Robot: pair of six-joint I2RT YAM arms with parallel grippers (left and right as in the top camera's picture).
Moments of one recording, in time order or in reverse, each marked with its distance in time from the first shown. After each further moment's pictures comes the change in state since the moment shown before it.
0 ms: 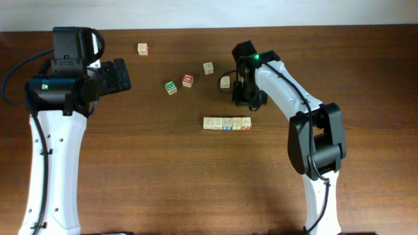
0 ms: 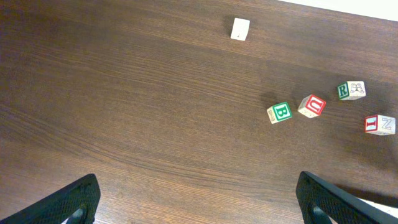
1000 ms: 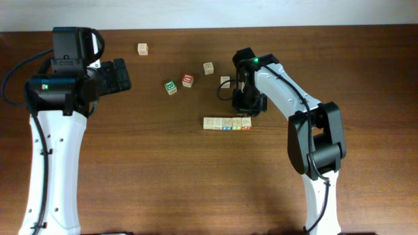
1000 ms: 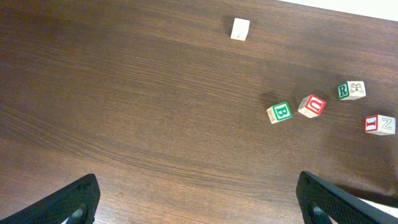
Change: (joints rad) left arm 0.000 0.000 0.000 0.000 0.000 0.000; right arm -0.003 0.002 -0.017 -0.061 -0.067 -0.013
